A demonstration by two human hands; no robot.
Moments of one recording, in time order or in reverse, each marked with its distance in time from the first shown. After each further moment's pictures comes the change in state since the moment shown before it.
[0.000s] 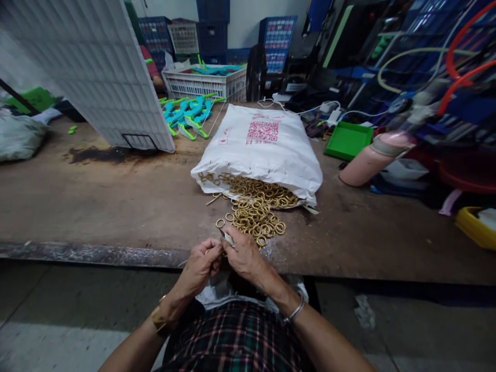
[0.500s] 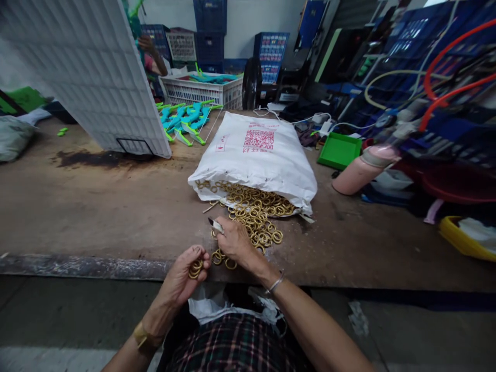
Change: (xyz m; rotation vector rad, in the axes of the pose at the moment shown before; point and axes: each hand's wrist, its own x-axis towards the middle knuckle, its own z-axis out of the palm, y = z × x) left_hand 0.001 0.011 -0.022 -0.451 0.047 -0.073; right_hand 0.050 0.000 0.000 -0.326 -0.013 -0.044
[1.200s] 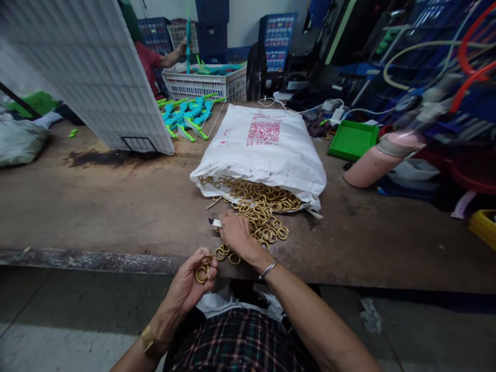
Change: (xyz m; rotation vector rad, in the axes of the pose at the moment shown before) left_hand -0.013 -0.008 0.006 -0.134 -0.014 -0.159; right_hand 0.013 0.002 0.008 -0.412 -0.215 0.060
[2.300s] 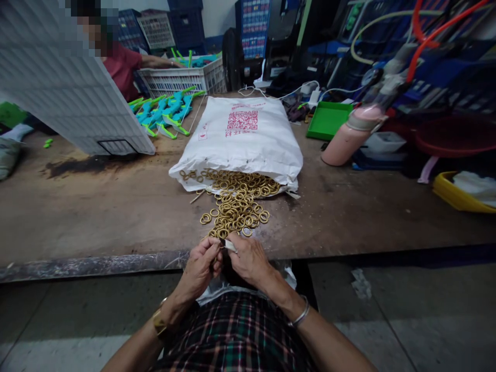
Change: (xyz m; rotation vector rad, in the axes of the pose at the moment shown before) left_hand 0.018 -0.040 0.031 0.524 -0.050 0.173; right_hand -0.101 0.035 0.021 0.613 0.173 0.038
